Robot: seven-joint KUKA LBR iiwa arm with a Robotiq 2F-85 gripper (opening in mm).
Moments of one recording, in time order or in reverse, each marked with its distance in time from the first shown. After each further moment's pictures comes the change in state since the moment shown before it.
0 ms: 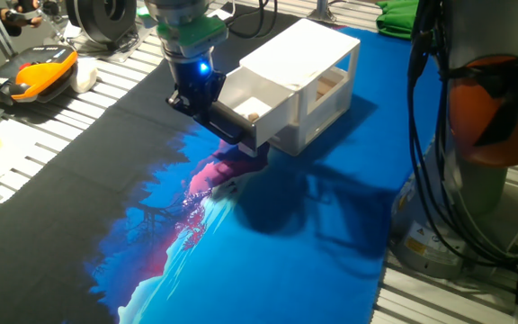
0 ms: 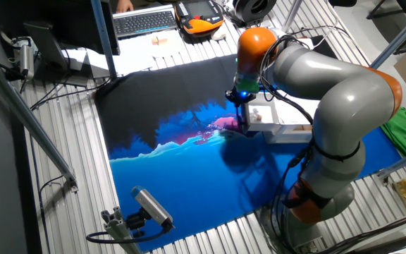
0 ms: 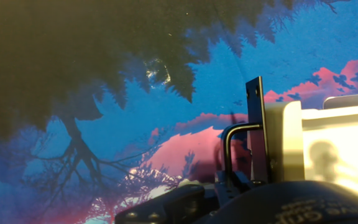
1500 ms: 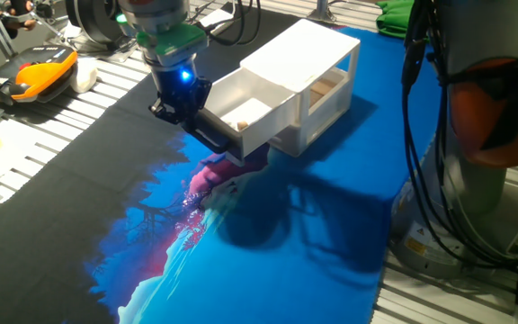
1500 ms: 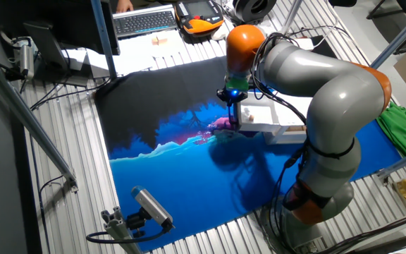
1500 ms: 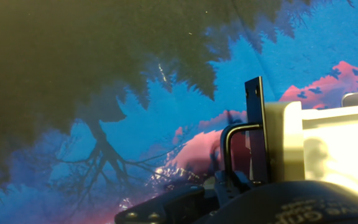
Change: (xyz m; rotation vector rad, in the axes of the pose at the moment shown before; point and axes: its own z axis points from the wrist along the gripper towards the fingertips) arm 0.001 0.034 -0.004 0.012 0.013 0.038
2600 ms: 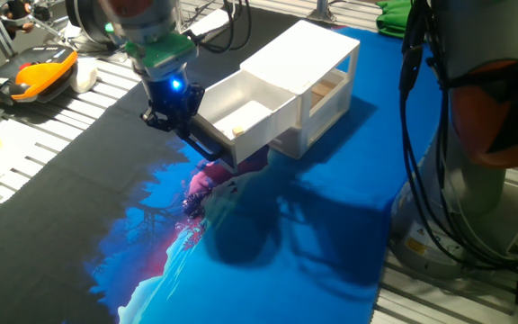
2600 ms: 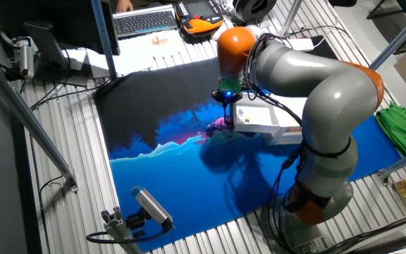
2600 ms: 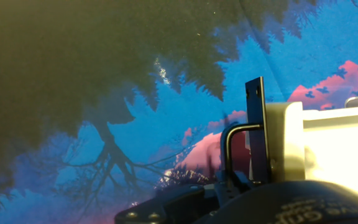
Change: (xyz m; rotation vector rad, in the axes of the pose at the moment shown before) arm 0.003 0.017 0.007 0.032 -0.027 0.005
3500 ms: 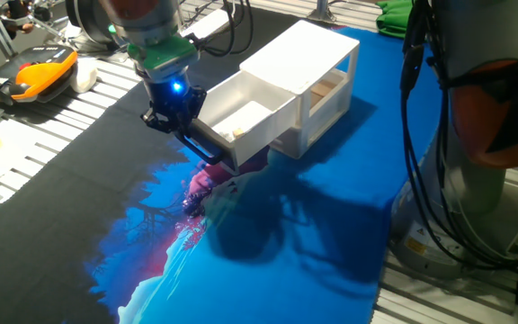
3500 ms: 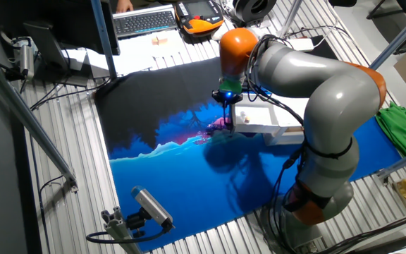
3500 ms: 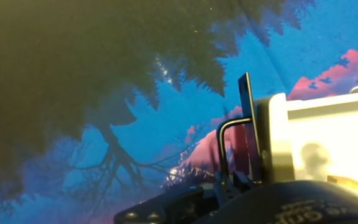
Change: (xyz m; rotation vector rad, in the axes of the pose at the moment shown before) arm 0.002 -0.002 -0.006 -0.051 0.026 0.063
